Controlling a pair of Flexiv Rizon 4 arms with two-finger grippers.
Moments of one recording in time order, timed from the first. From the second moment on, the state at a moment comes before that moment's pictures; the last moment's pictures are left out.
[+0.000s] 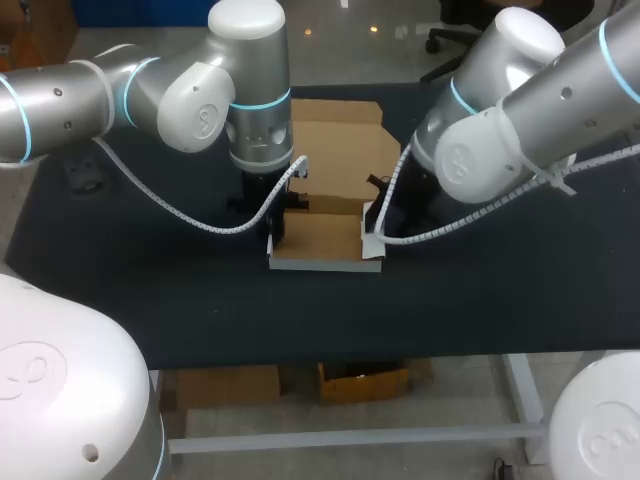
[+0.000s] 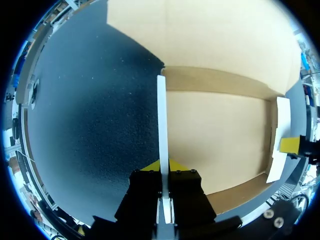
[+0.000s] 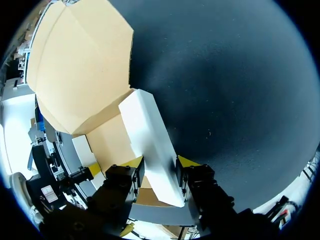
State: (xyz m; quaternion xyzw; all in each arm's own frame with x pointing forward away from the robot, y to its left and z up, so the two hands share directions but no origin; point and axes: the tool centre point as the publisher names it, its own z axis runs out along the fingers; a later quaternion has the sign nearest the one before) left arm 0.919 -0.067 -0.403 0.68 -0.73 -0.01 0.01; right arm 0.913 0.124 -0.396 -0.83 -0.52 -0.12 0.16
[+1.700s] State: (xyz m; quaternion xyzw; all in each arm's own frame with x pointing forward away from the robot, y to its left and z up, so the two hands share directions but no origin) left arm 0.918 -0.067 -0.403 0.68 -0.73 -0.01 0.01; right arm 0.931 0.120 -0.411 -0.74 -0.66 -0.06 0.07
